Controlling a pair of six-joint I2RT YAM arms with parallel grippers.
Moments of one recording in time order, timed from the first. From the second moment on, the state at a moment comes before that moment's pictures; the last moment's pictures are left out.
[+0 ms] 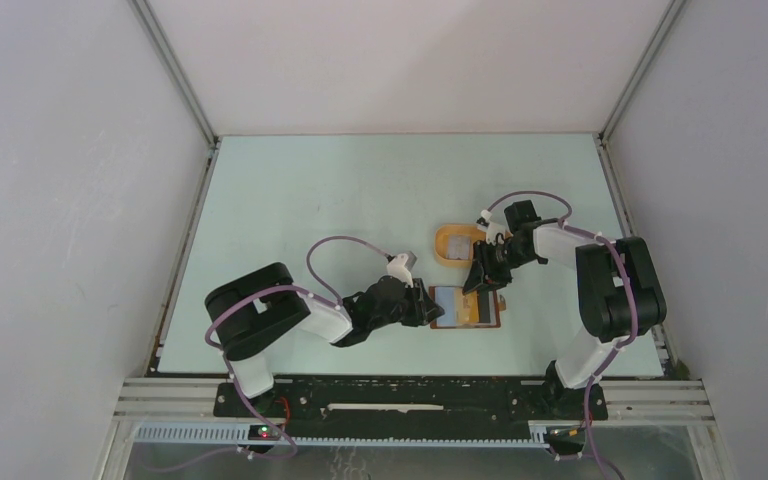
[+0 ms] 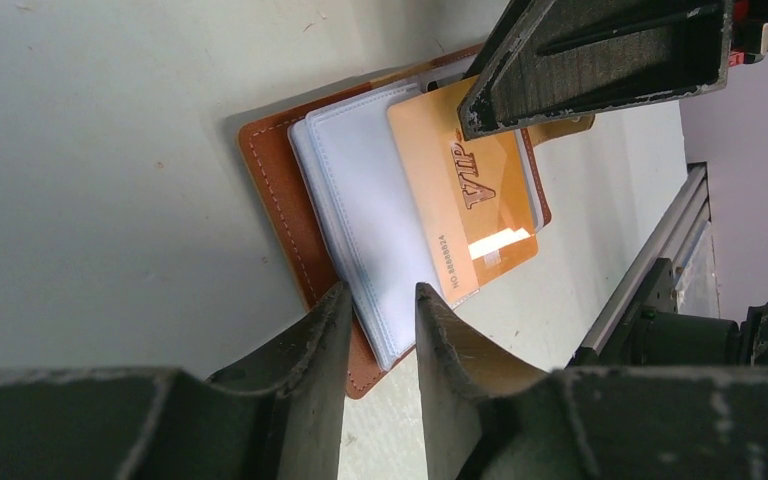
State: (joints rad) left arm -1.03 1.76 0.56 0.72 -0.03 -0.91; right arm 0.19 1.71 0.90 -0.54 -0.67 0.12
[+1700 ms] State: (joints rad) left arm -1.20 1.95 1.09 0.38 -0.07 -0.86; right arm 0.18 1.70 0.90 -0.54 -0.68 0.10
